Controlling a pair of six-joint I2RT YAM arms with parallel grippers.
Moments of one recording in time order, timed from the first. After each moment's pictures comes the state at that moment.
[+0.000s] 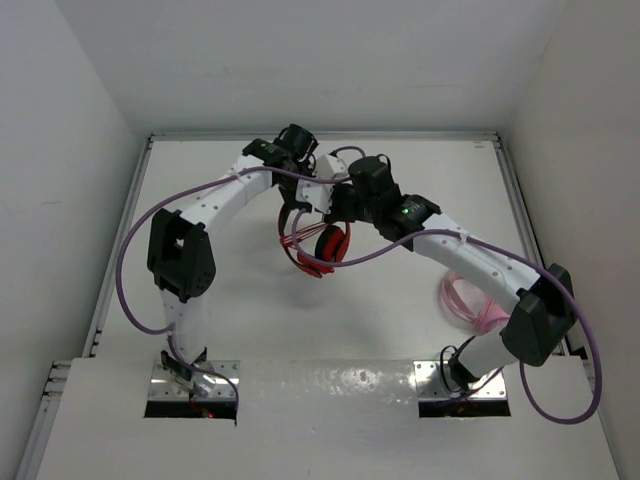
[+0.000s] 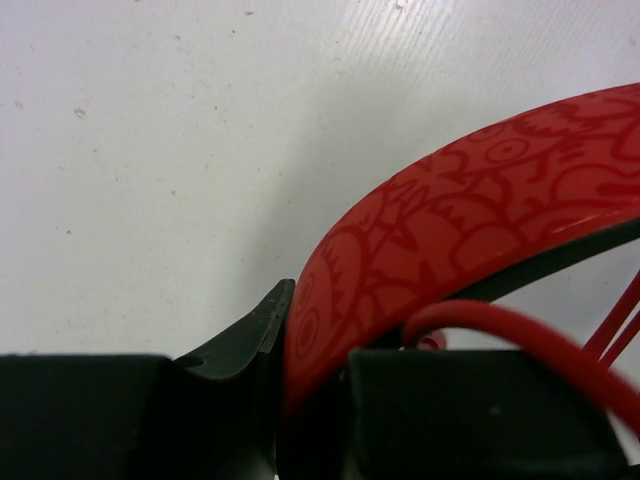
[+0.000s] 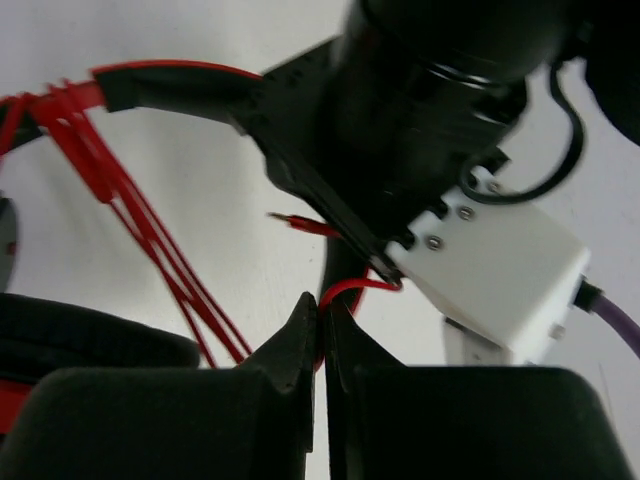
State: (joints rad) left arm -0.51 1.96 1.83 -0.98 0.19 0.61; right arm 0.71 1.49 1.25 -0.27 -0.13 -0.84
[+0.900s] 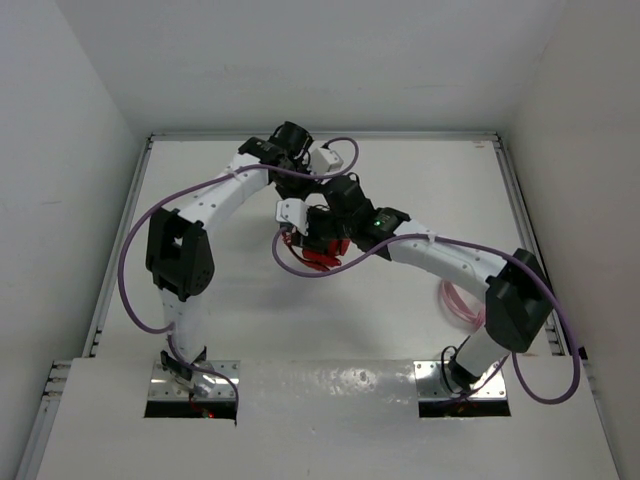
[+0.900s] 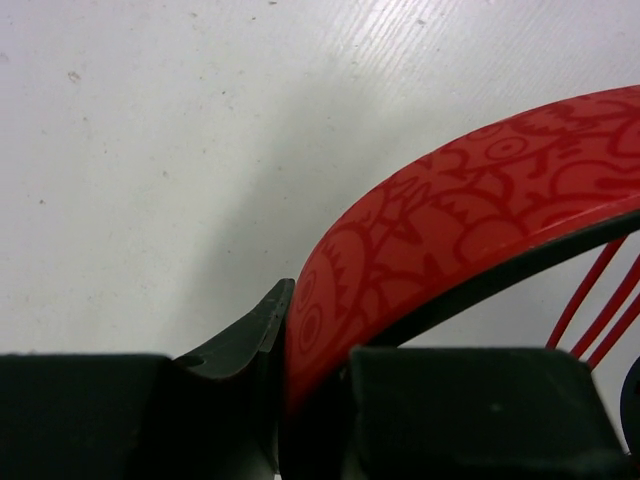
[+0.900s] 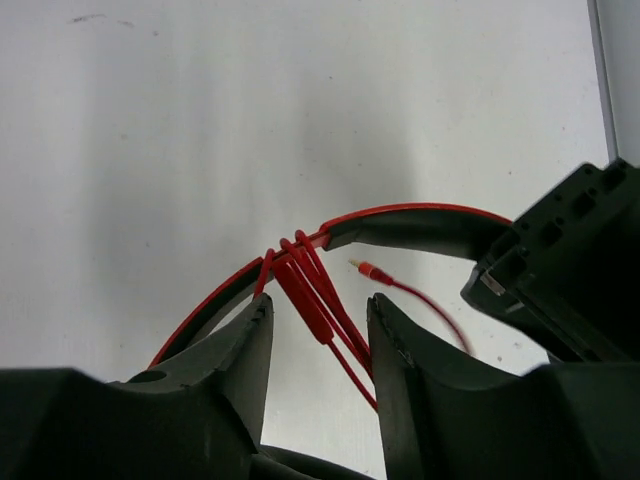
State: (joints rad) left arm -0.48 1.96 1.83 -0.95 0.20 0.47; right arm 0.81 1.61 1.20 -0.17 -0.37 -0.68
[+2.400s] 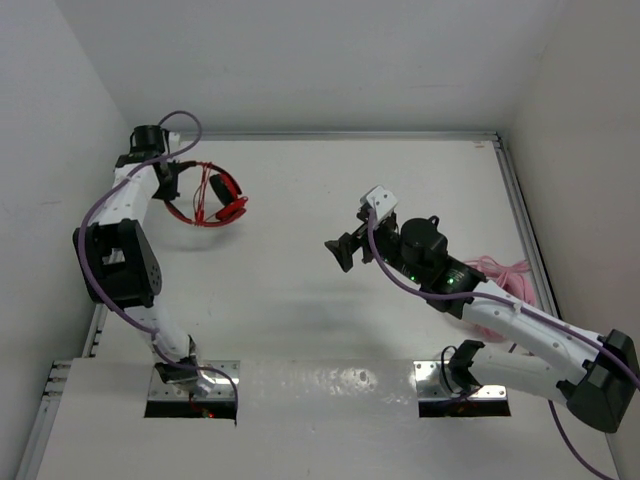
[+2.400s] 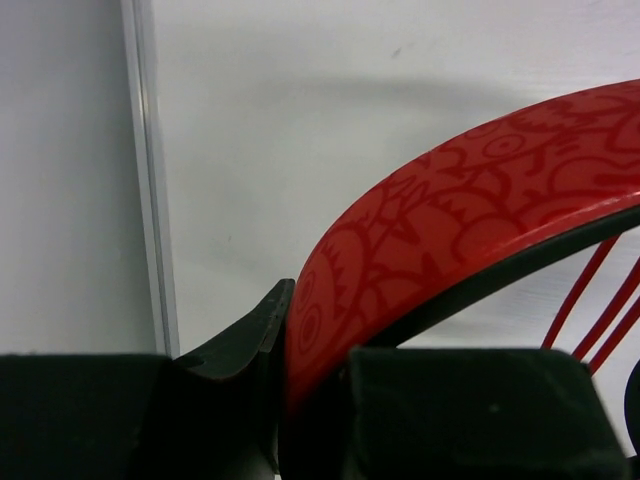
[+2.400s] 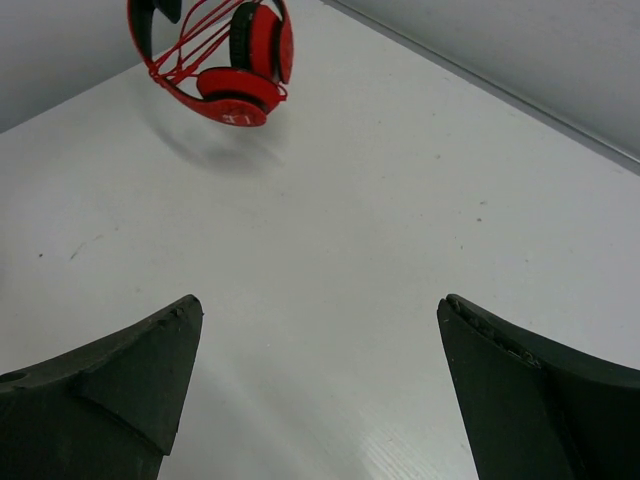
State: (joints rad) left arm 0.17 1.78 1.50 -0.69 -0.15 0.20; right arm 0.81 1.01 0.71 0.14 0.05 -0.01
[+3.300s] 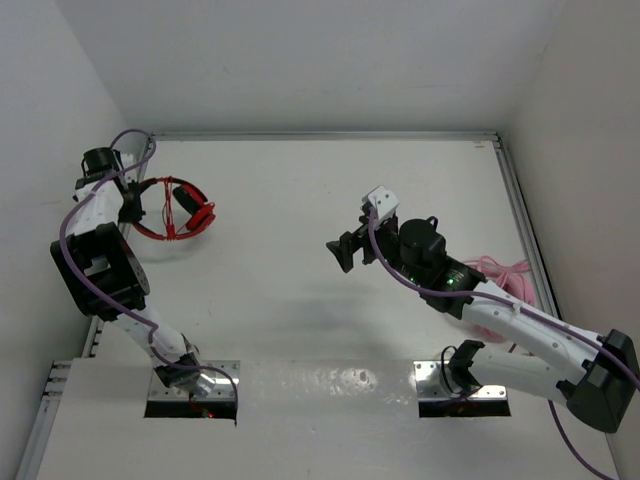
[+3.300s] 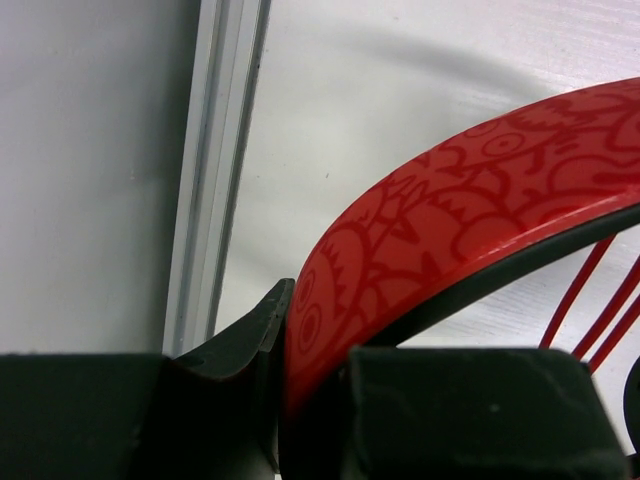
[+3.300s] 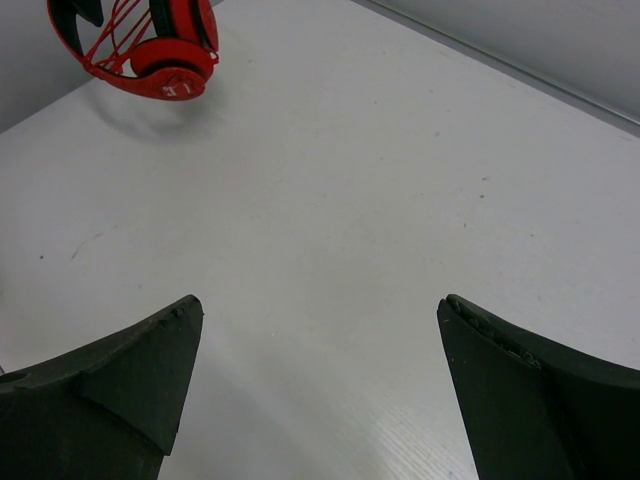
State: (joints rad) left arm 0.45 1.75 1.38 -0.65 -0.04 0.21; right arm 0.81 1.01 0.70 0.12 0.08 0.05
